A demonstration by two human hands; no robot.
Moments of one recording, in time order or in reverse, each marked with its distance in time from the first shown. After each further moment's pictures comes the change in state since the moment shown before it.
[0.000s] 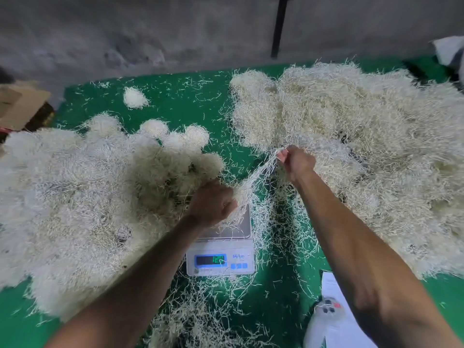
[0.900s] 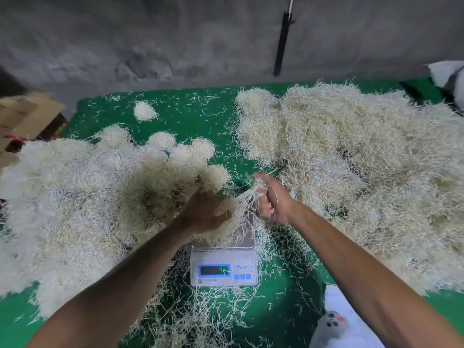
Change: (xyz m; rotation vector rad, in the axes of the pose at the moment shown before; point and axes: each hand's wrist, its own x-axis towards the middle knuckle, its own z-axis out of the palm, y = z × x) left_hand -0.008 -0.032 -0.016 0.048 -0.088 -0.050; right_hand -0.063 0.039 0.002 -0.420 -0.690 0.233
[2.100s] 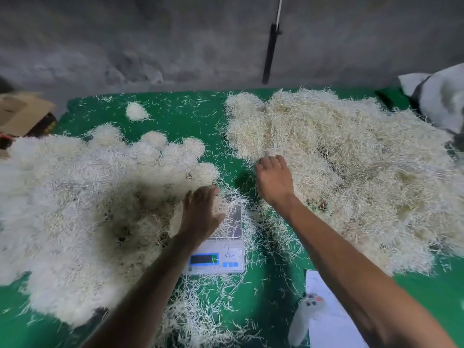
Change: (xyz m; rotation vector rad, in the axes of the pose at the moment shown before) left_hand -0.040 0.064 0.002 -0.166 0.225 -0.246; right_hand -0.018 -0.009 -0.011 -1.945 0.733 -0.518
